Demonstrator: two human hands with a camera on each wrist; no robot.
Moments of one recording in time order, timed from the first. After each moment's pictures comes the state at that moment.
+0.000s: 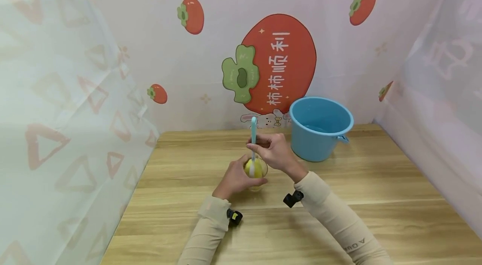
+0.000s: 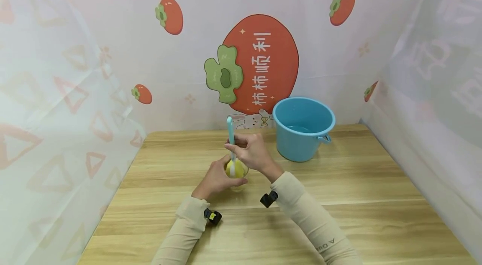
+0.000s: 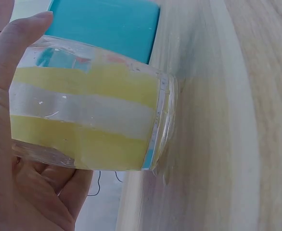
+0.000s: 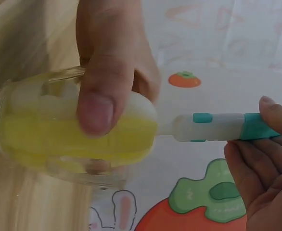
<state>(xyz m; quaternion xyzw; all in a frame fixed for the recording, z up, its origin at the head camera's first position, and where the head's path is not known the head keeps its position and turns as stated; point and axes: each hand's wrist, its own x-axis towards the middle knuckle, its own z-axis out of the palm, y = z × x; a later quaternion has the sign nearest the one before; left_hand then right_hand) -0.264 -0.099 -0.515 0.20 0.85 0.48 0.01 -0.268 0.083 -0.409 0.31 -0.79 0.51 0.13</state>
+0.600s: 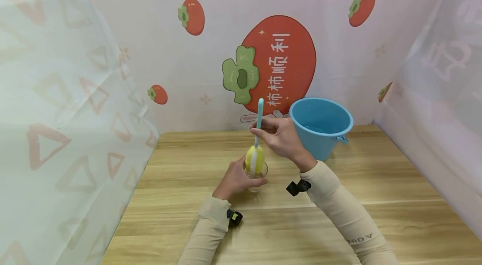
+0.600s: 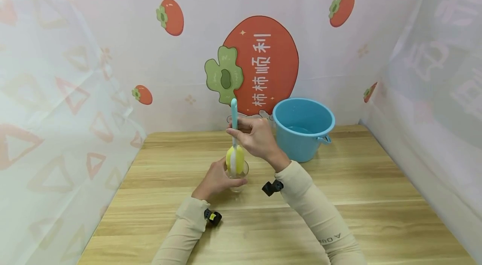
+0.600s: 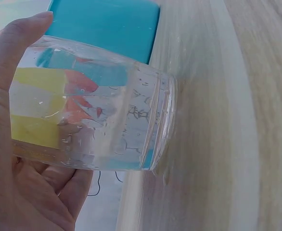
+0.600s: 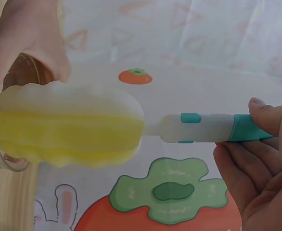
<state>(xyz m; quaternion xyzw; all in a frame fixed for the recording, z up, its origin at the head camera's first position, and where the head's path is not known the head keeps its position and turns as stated) -0.264 -0.099 -0.514 0.23 0.85 0.48 0.00 -0.265 0.092 -0.358 0.34 -0.77 0.50 0.19</state>
